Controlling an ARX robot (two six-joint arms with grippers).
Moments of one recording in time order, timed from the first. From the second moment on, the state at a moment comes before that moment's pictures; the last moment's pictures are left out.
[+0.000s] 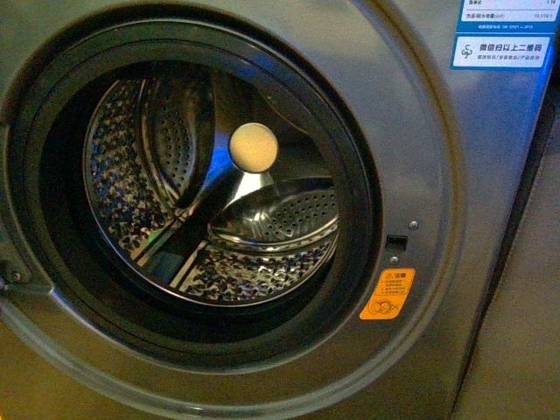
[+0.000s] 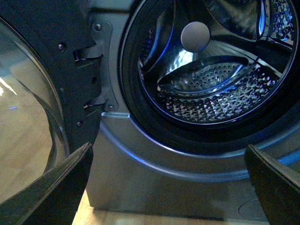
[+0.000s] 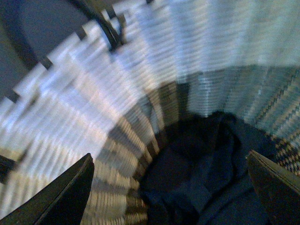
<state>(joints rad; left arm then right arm) 0.00 0.00 0.02 0.00 0.00 0.00 -1.19 1.80 0.89 0.17 -0.73 -0.28</state>
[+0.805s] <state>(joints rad) 0.00 0.00 0.02 0.00 0.00 0.00 -1.14 2.55 1.14 0.26 -0.39 -0.39</state>
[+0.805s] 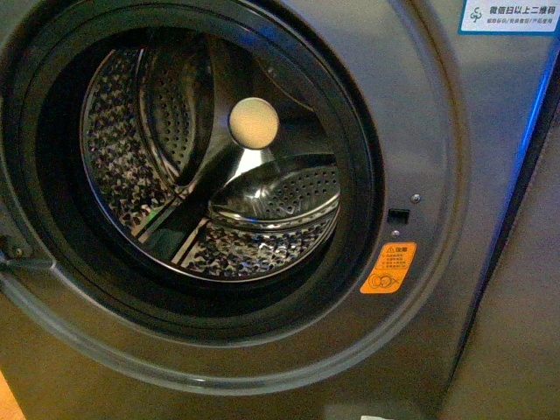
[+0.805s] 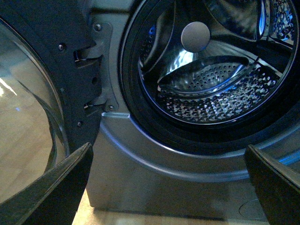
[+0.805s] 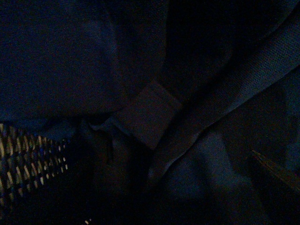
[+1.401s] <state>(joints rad) 0.00 0.00 0.02 0.00 0.00 0.00 -1.16 2.78 1.40 0.29 -0.37 -0.32</state>
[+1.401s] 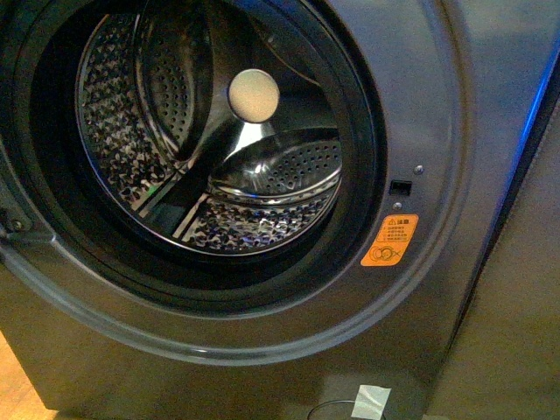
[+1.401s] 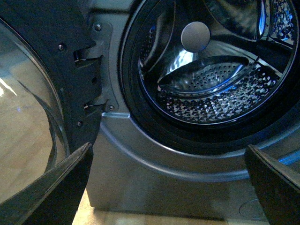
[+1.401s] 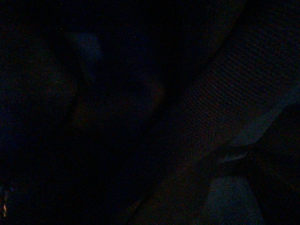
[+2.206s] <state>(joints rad) 0.00 0.00 0.02 0.00 0.00 0.00 -1.19 3.03 1.64 0.27 -0.33 -0.33</state>
